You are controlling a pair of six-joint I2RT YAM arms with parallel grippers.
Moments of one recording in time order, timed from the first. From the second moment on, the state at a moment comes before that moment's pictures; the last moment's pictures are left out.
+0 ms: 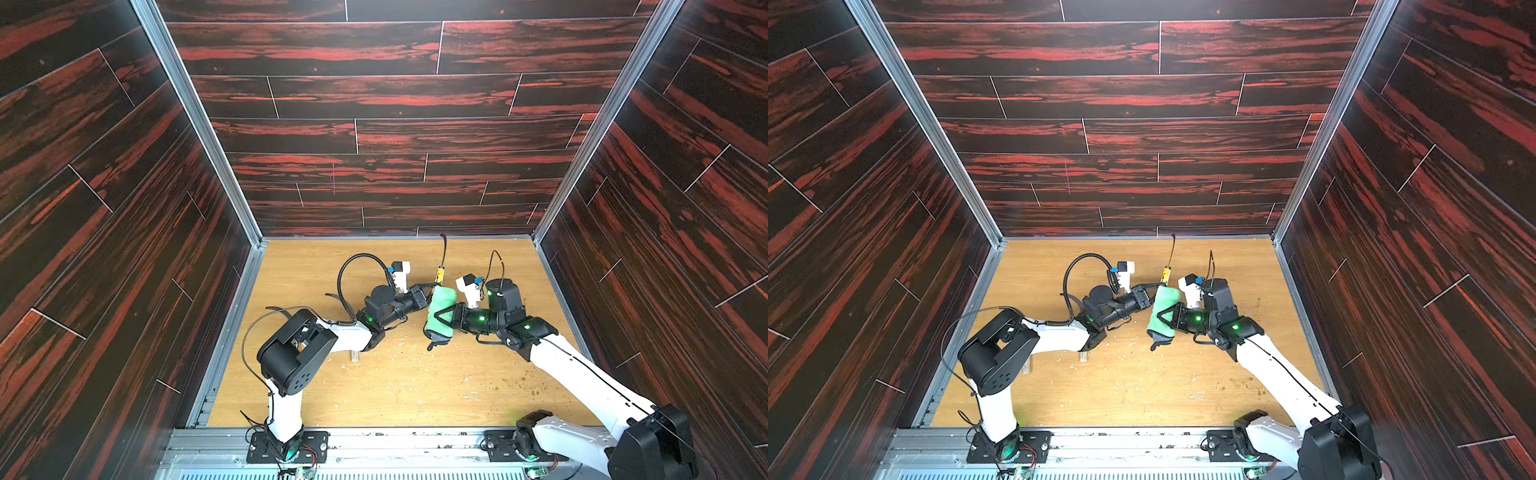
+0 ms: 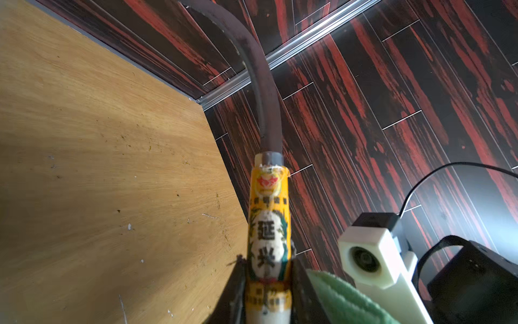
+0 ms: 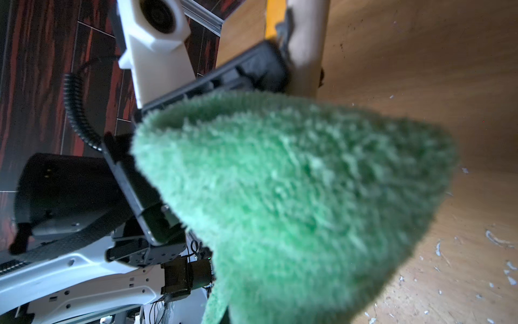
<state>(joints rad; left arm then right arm) -0.72 1.89 0.95 1.01 0.34 -1.09 0.45 1.15 0.80 -0.29 -0.59 0.70</state>
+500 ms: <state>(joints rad) -0.74 1.86 0.83 1.12 0.35 -1.14 0.34 1.17 0.82 -0.31 -0.59 0.71</state>
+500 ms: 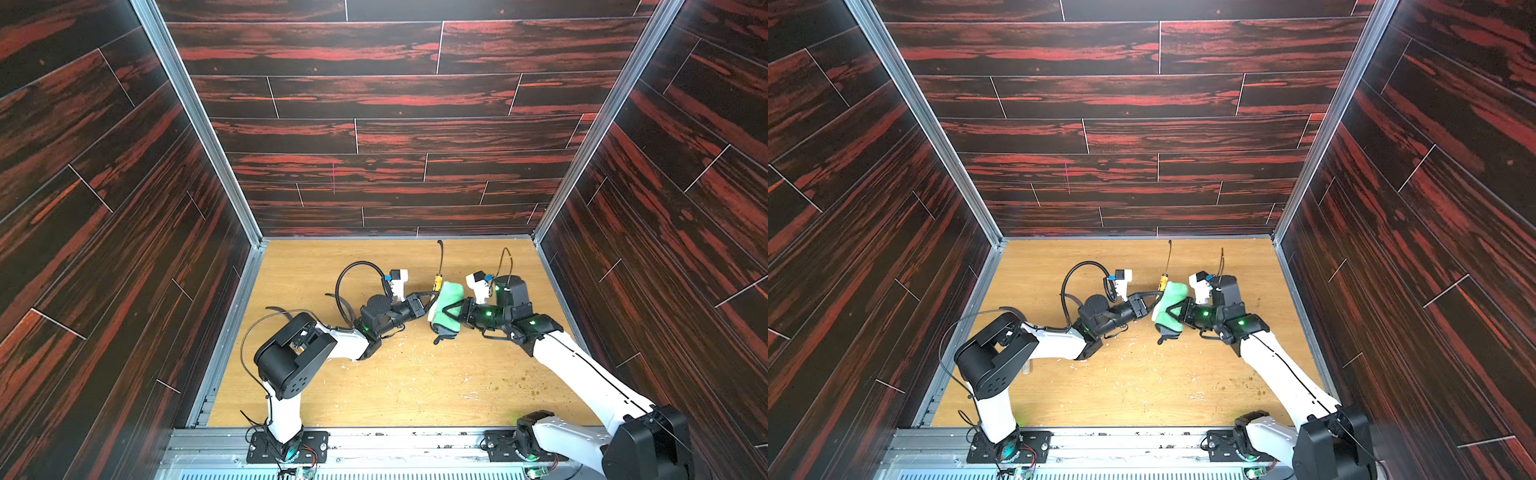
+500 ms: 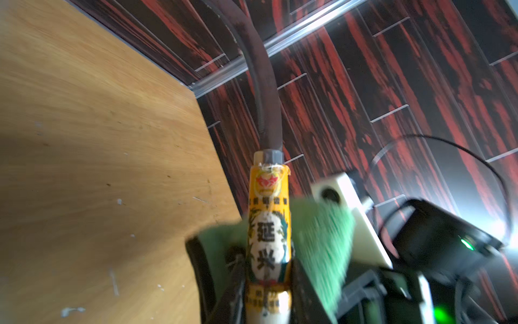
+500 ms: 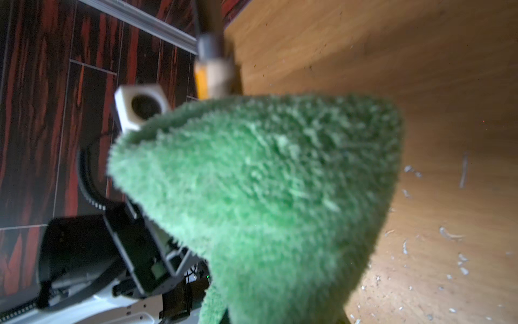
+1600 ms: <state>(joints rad) -0.70 1.78 0.81 0.98 0.39 -1.08 0.36 1.21 0.82 -0.62 -0.52 0.52</state>
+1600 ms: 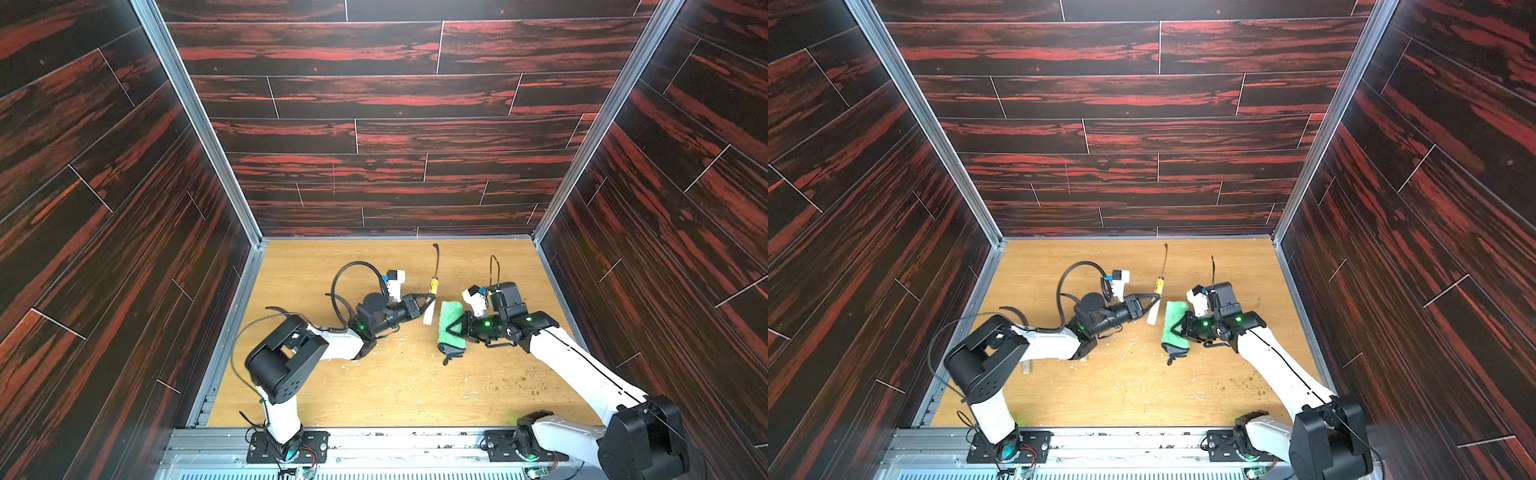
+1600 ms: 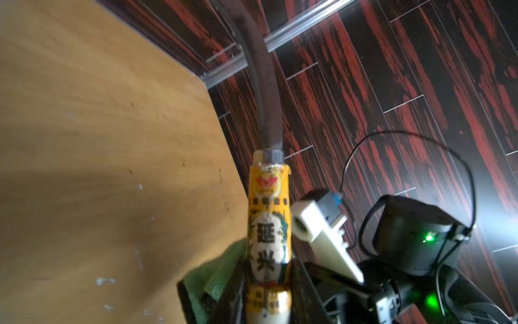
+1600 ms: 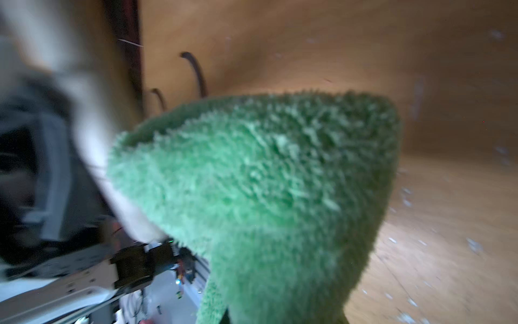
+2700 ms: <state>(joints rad) -0.69 1.54 0.69 0.62 0.36 -0.86 0.36 1.48 0.97 -0.82 -0.18 0.45</state>
